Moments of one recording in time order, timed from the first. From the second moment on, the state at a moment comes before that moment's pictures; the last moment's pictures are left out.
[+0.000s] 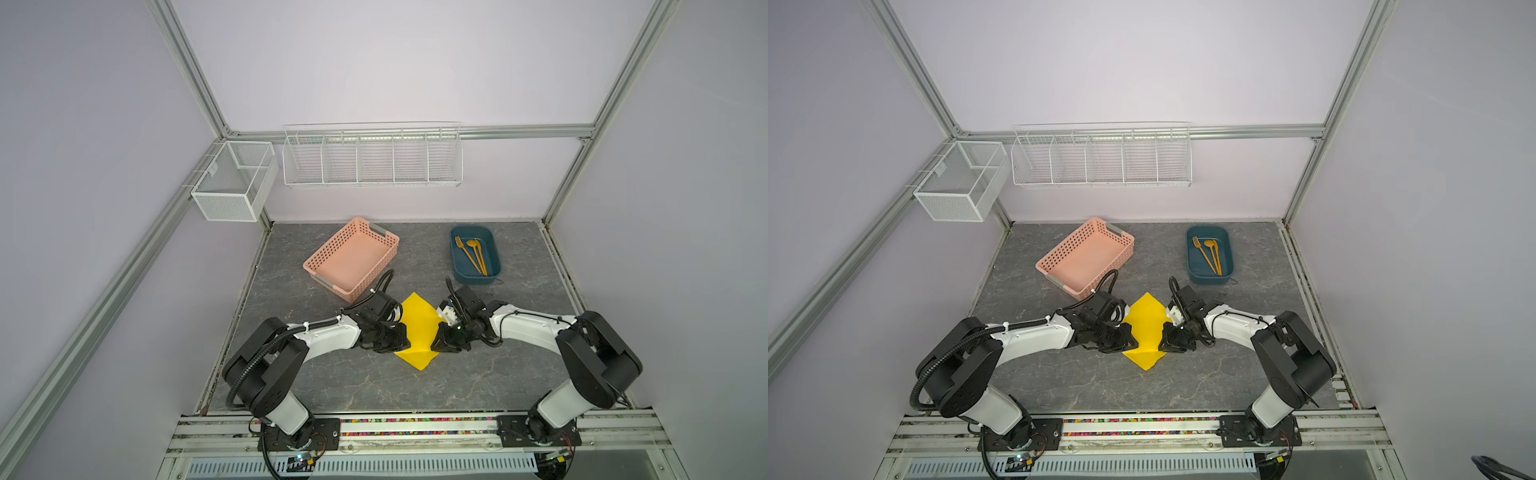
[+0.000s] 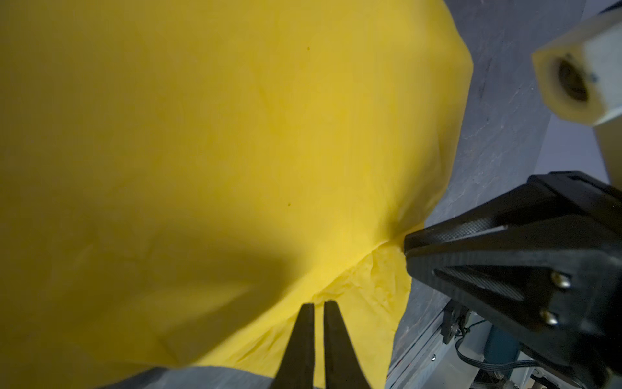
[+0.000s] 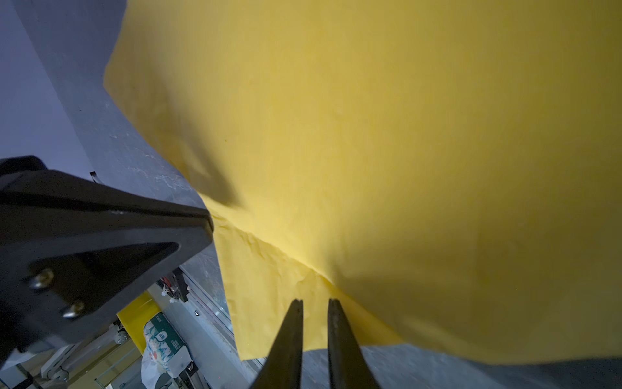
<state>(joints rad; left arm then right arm) -0.77 1.60 0.77 -0.21 0.45 -0.76 0.62 1.61 0.79 -0.42 -0.54 0.64</state>
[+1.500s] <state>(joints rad) -0.75 1.46 0.90 -0.33 0.30 -0.71 0.14 1.95 1.75 -0.97 -0.31 0.24</state>
